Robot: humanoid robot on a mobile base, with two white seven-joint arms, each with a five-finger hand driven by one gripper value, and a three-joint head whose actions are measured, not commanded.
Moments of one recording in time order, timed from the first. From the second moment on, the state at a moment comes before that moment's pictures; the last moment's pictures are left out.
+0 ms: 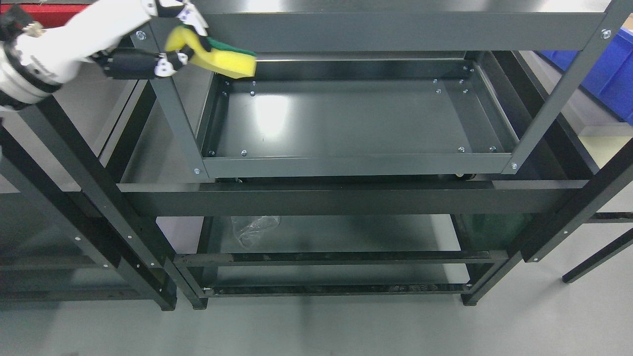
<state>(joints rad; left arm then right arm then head) -0.99 0.74 -0.33 -1.34 0.13 -0.79 -0.55 -0.07 0.00 -0.21 0.00 -0.11 0.08 -0.08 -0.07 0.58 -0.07</state>
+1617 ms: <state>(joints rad) -1.37 0.09 -0.77 -1.18 -0.08 -0.48 -0.33 -0.07 0.00 -0.21 0.00 -0.11 0.08 -0.07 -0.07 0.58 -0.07</state>
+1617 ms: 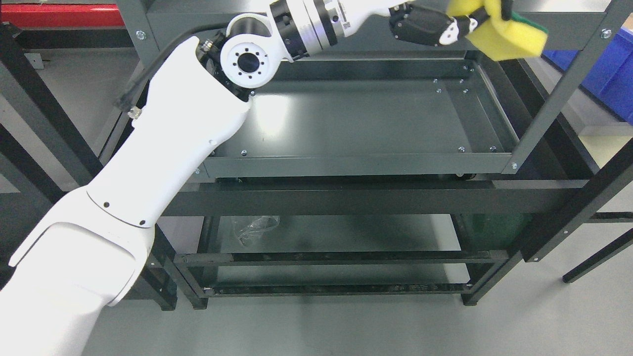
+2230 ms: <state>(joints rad) -0.92 0.03 -0.73 -1.20 -0.01 -0.48 -0.23 -0.07 0.00 -0.21 0.00 -0.11 0.08 -0.07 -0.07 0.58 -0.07</state>
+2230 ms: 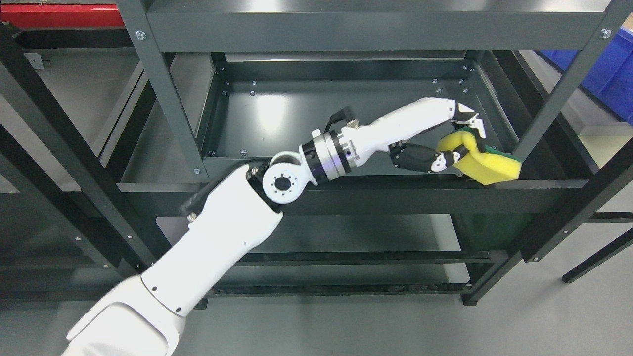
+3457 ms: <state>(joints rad) -0.26 0.00 -0.11 -1.65 0.07 -0.19 -0.04 -0.07 0.00 -0.21 0.00 -0.11 0.08 -0.07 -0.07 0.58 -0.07</state>
